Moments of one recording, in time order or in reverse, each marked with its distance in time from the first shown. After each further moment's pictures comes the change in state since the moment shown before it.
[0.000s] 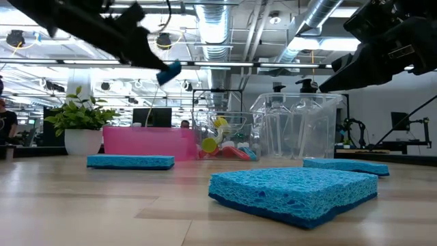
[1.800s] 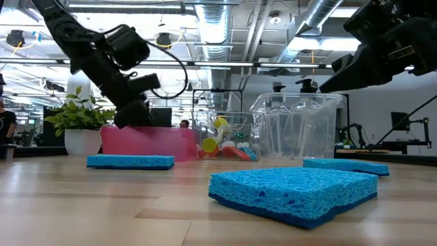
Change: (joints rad) left arm 0.286 0.335 -0.001 -0.107 0.274 0.180; right arm 0.000 0.000 0.000 -0.005 0.000 0.000
